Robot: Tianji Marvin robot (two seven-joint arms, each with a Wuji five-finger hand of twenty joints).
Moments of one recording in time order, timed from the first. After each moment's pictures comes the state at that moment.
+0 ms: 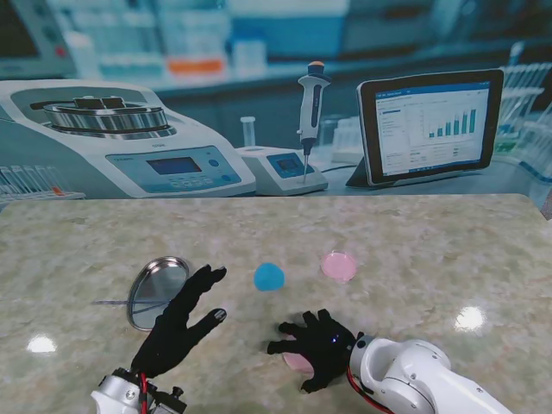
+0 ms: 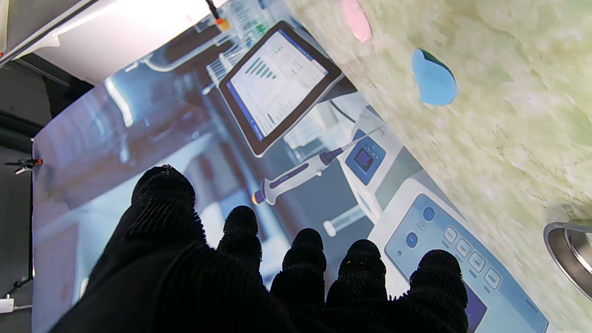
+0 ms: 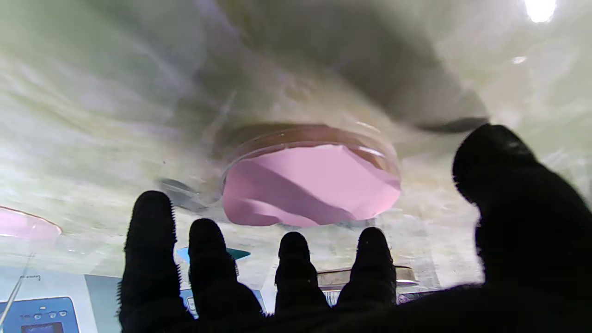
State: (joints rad) left arm 2.18 -1.15 -1.38 -2.05 0.36 -0.24 0.15; right arm -1.64 -0.99 1.00 -1.73 -1.19 -0.30 0.27; left_hand 0.72 0.00 0.01 -0.04 0.17 -0.13 0.20 0.15 0.14 0.00 0.01 0.22 0.05 0.08 0.00 0.13 -0.06 0.26 0.05 0.19; right_hand 0.33 -0.51 0.70 -0.06 0.13 -0.25 0.03 0.75 0.18 0.00 0.12 0.33 0.17 0.34 0.32 0.30 0.09 0.43 1.01 0.55
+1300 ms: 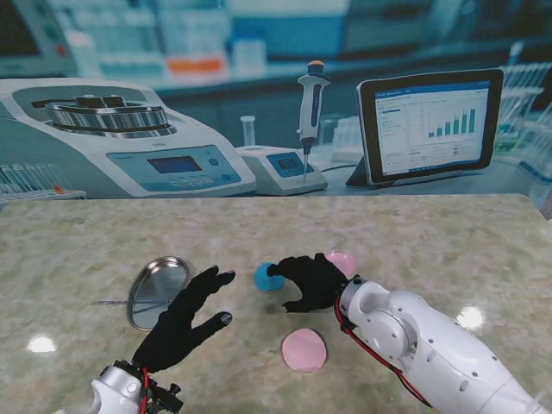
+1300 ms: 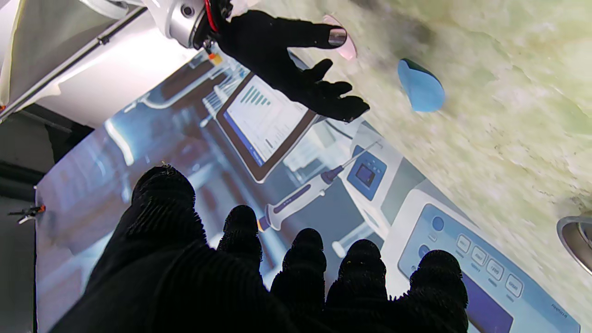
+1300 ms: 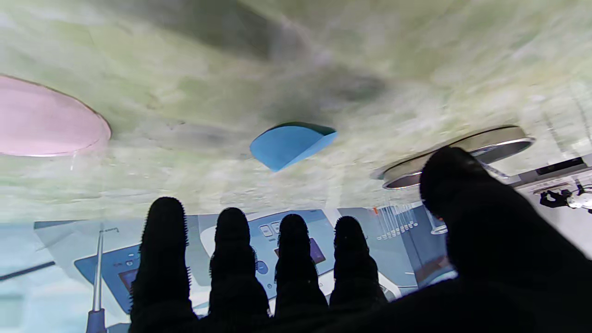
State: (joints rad) left arm 2.15 -1.13 -1.40 -2.05 0.43 -0.22 0.06; right arm -1.31 -1.04 0.86 -1.49 -0.84 -0.16 0.13; left_hand 0.72 0.00 0.01 -0.04 0.17 -0.13 0.20 0.16 0.14 0.00 0.01 0.22 0.05 0.08 0.00 0.12 -0.06 0.26 0.05 0.18; right_hand 0.39 -0.37 0.72 -0.05 0.13 -0.07 0.24 0.84 0.17 -0.01 0.49 0.33 0.23 0.12 0.35 0.28 0.06 0.31 0.96 0.47
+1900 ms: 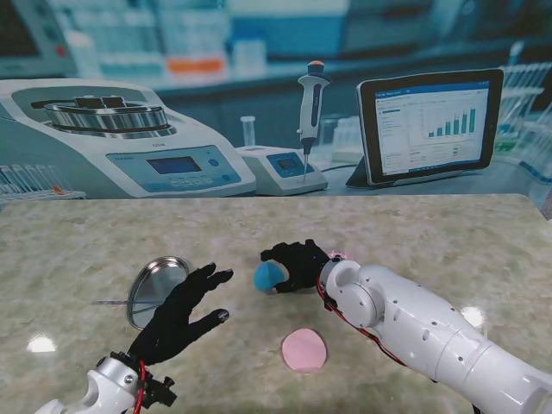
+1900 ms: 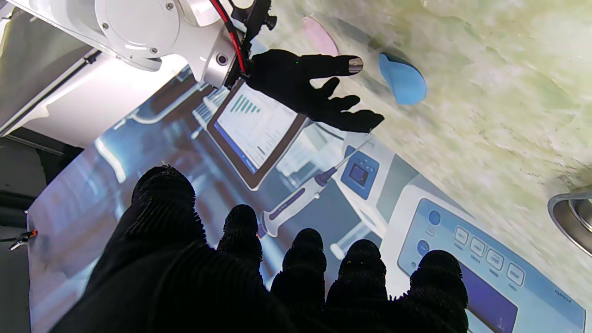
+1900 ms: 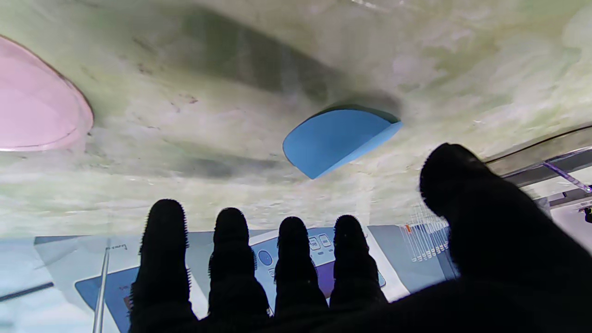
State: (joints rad) left arm 2.12 -1.11 -1.43 -2.04 0.46 -0.21 0.02; right arm -1.00 -1.12 0.56 -1.21 -0.68 -0.04 0.07; left_hand 0.72 0.00 0.01 -0.04 0.17 -0.13 0.22 0.16 0.14 0.00 0.01 0.22 0.05 0.08 0.00 0.12 -0.06 0.26 0.05 0.18; right_hand 0.38 -0.40 0.74 -0.03 0.13 -0.07 0.28 0.76 0.17 0.00 0.44 0.31 0.23 0.13 0.35 0.28 0.04 0.31 0.96 0.47
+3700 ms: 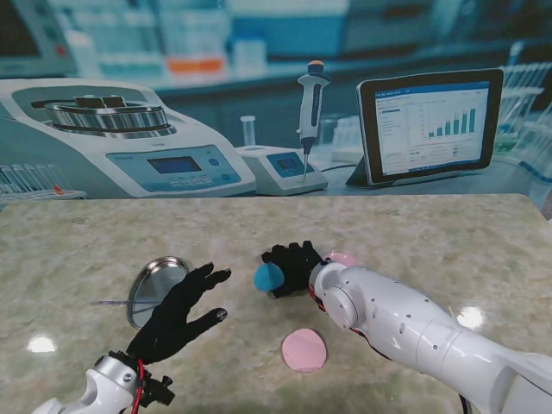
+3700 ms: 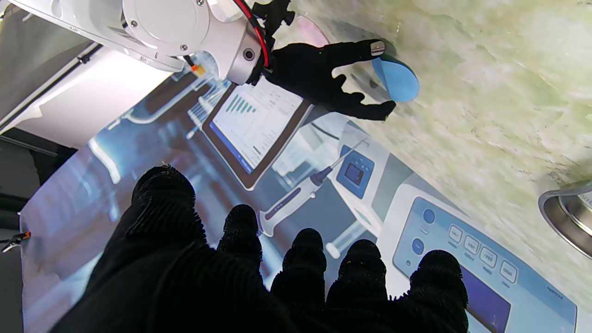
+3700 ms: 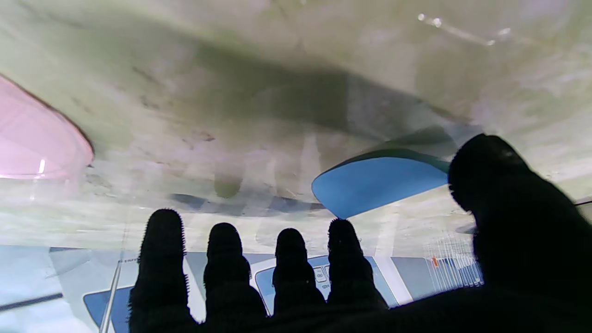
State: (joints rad) left arm 2.12 -1.11 -1.43 -2.04 0.46 -0.20 0.02; right arm -0.90 -1.19 0.39 -1.04 -0.66 0.06 0.00; left_hand 0.72 0.00 0.01 -0.04 0.17 -0.13 0.22 0.16 0.14 0.00 0.01 0.22 0.05 0.08 0.00 0.12 -0.06 0.26 0.05 0.18; right_hand 0.31 -0.47 0.72 -0.06 0.11 -0.01 0.22 0.95 0.17 0.02 0.18 0.42 0.14 0.18 0.29 0.29 -0.02 0.31 0.89 0.49
